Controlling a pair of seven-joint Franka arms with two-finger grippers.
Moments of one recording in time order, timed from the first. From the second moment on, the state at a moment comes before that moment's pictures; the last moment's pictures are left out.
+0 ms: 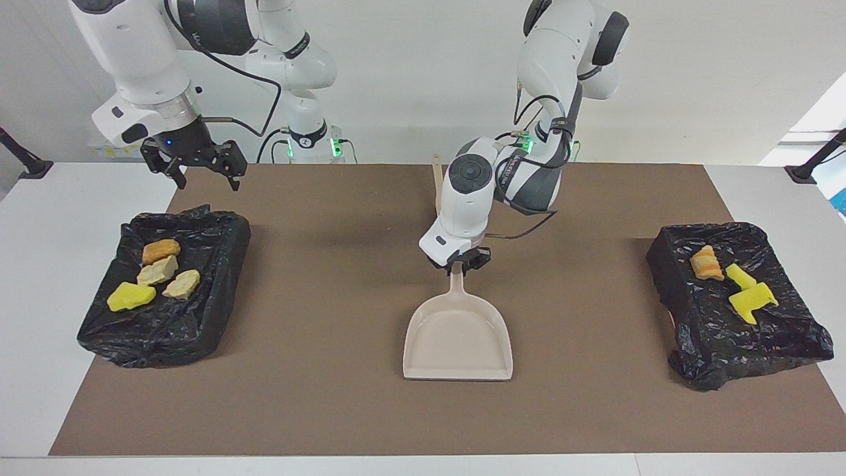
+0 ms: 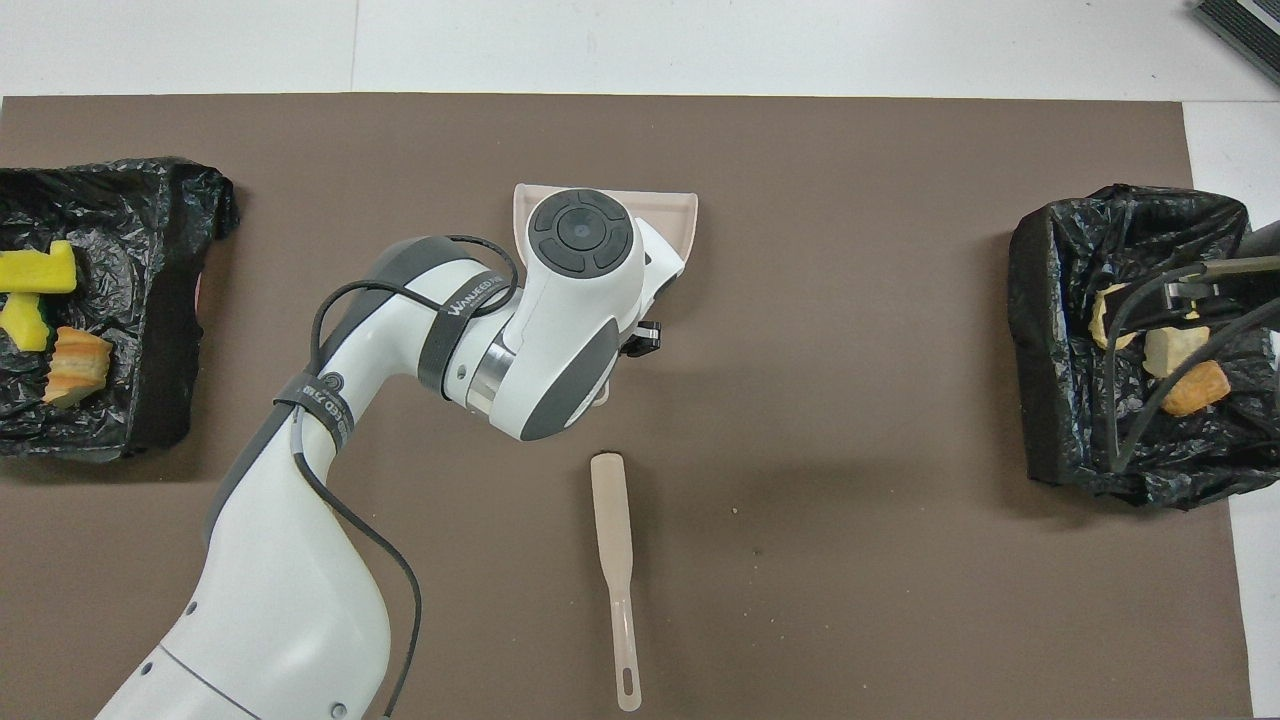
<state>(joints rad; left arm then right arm) -0.58 0.53 -0.05 -1.47 0.00 1.94 -0.55 -0.05 0.05 0.05 -1.51 -0.08 1.53 0.00</state>
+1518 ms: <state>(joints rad) -0.27 0.04 -0.02 -1.67 0.00 1.80 -0.05 -0.05 0.05 0.04 -1.51 -0.03 1.53 0.00</state>
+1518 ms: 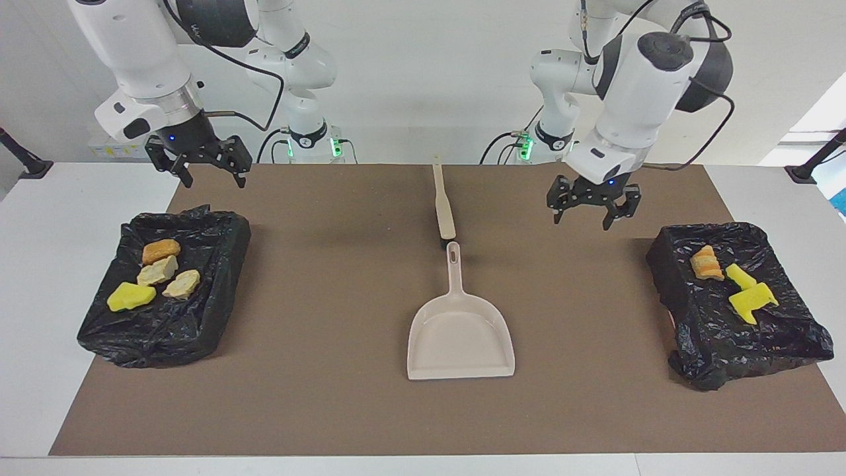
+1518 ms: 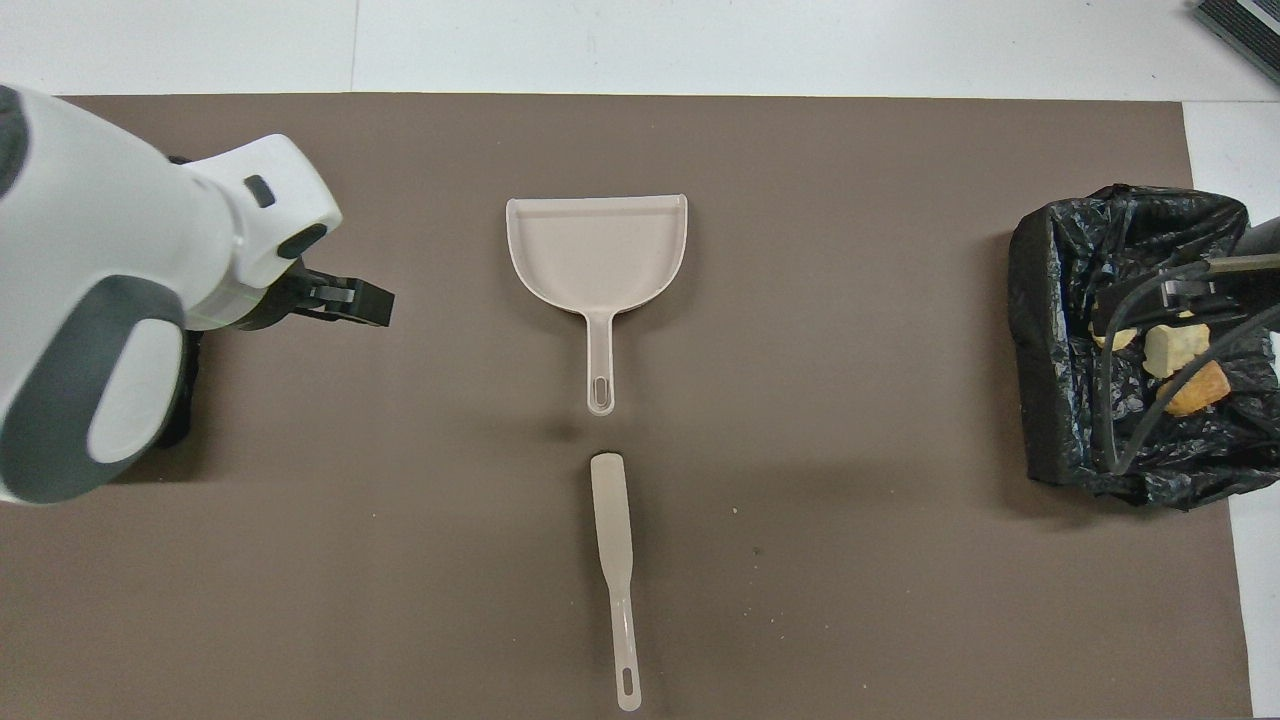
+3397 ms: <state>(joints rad) -0.06 -0.05 0.00 -1.51 -0.02 1.48 0.13 -0.05 0.05 0.04 -1.51 -0.03 1.53 0.00</state>
